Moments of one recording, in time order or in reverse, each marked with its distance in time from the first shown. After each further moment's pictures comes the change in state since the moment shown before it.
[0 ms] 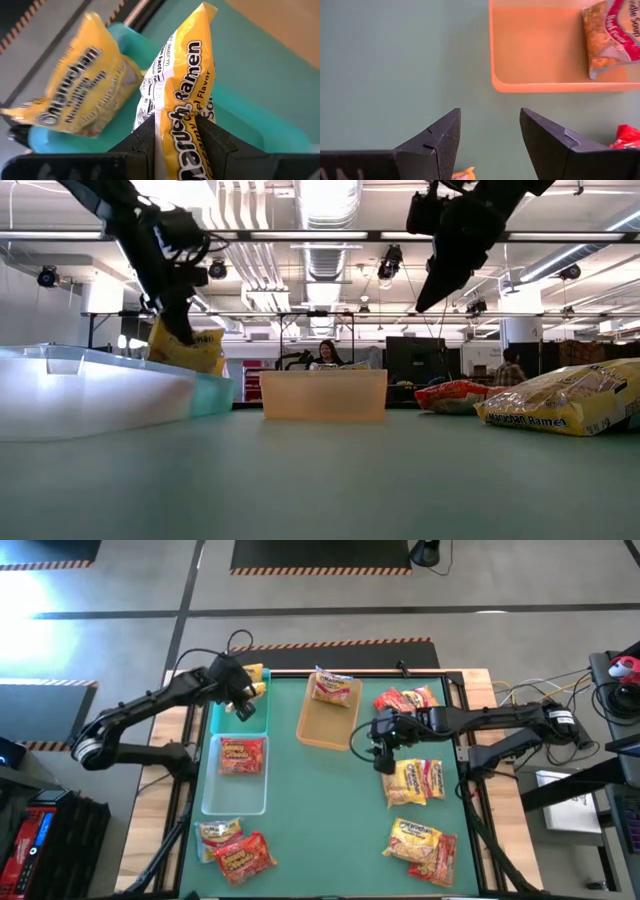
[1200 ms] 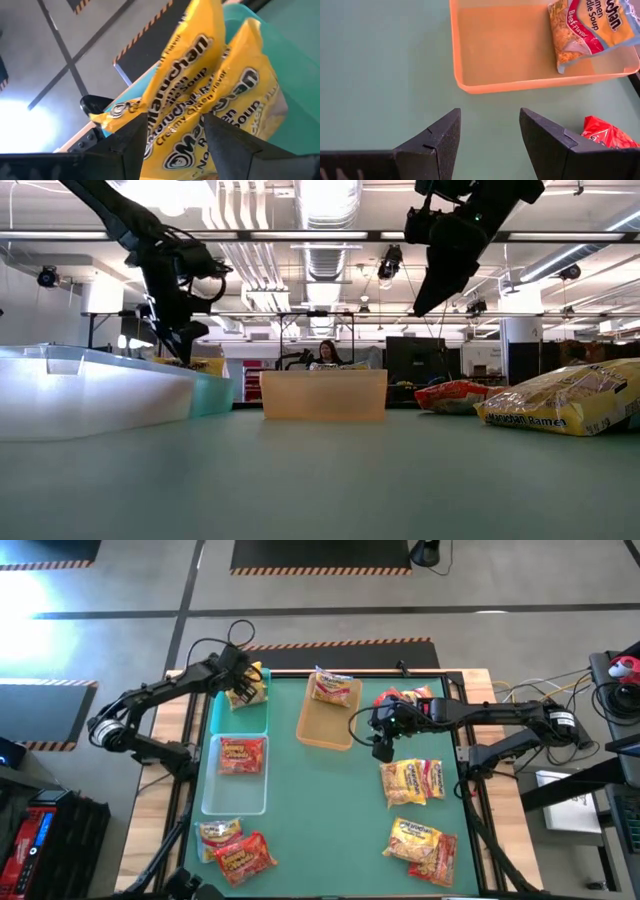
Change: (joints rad) left arm 0.117 0.204 0.040 0.142 -0.284 -0.062; right arm -0.098 0.000 0.005 -0.004 0.015 -0.028
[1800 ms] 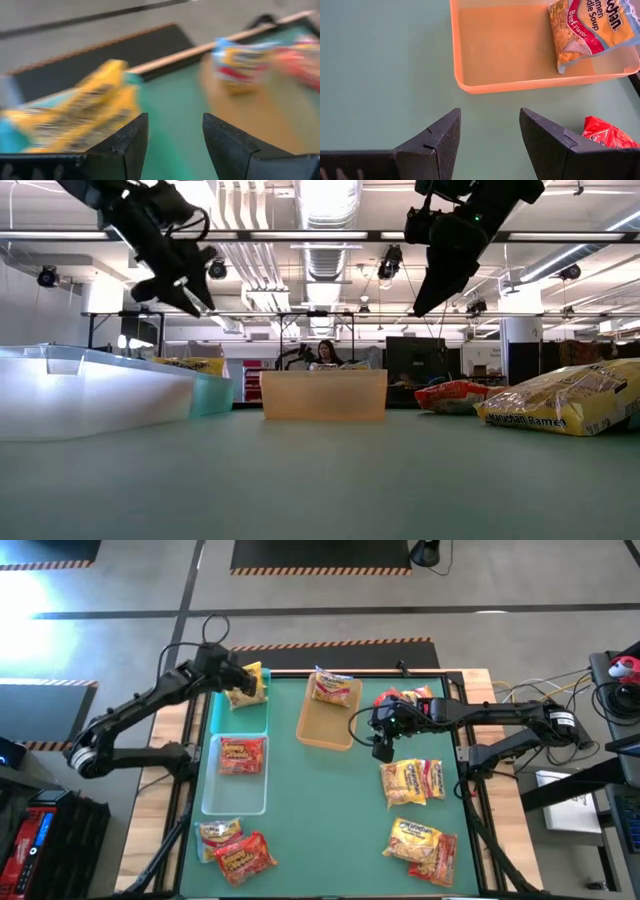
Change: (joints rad) left arm -0.076 -0.290 0.000 0.005 0.364 -0.464; right arm 0.000 0.000 0.000 0.000 0.000 0.000
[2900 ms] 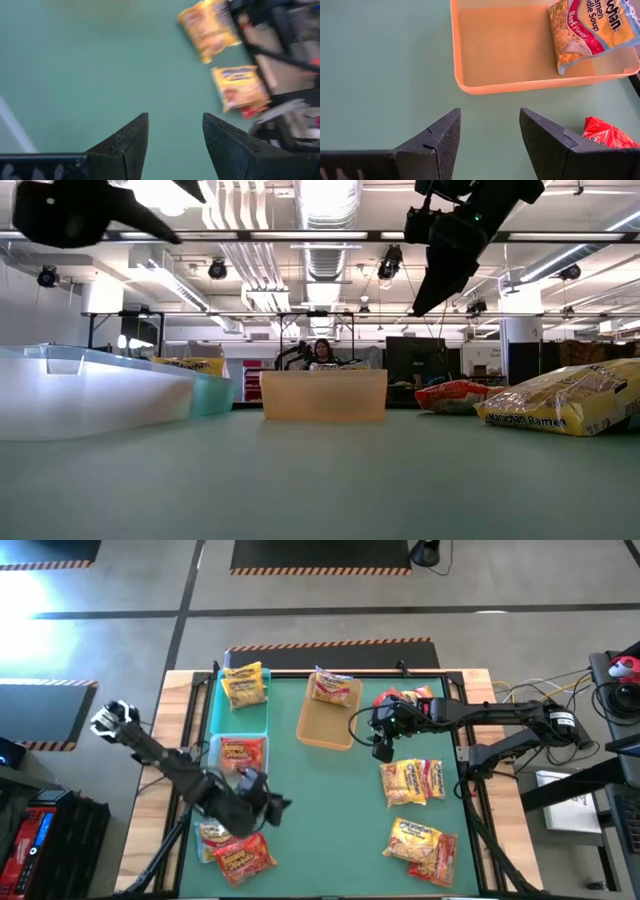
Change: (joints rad) left arm -1.448 0.324 0.147 -0.043 -0.622 -1.294; right arm 0.000 0.000 0.000 0.003 0.000 0.001
